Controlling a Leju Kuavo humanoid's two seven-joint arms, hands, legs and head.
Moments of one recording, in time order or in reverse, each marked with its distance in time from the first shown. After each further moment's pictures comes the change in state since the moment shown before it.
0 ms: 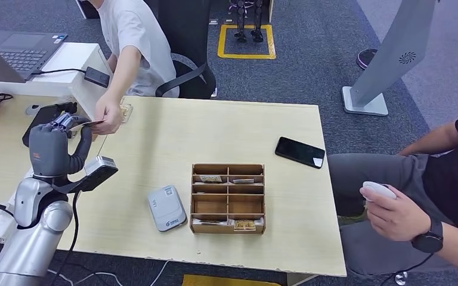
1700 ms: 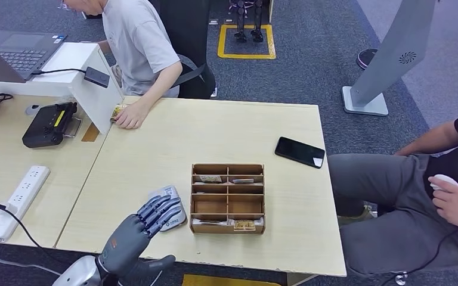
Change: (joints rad) left arm 0.422 0.088 -0.393 -0.431 -0.014 -0.336 -0.022; right arm 0.013 0.036 -0.003 -0.020 -0.049 -0.014 0.045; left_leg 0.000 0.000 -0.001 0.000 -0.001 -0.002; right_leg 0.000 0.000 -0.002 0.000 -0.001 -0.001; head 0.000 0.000
